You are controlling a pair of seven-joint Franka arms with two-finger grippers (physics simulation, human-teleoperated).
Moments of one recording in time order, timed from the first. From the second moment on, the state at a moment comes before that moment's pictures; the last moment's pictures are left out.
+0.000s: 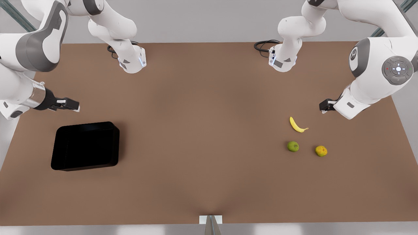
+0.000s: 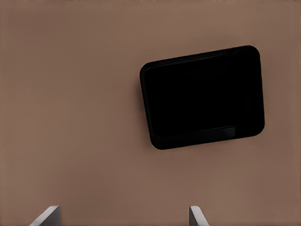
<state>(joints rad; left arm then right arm) 0.05 0.17 -0.16 -1.37 0.14 1.42 -0.05 -0.06 0.22 0.03 -1.20 0.02 1.27 0.04</state>
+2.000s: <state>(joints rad) 0.08 0.65 -0.13 -1.86 0.06 2.27 -0.28 -0.46 0.63 0.02 -1.51 -0.02 1.95 -0.39</state>
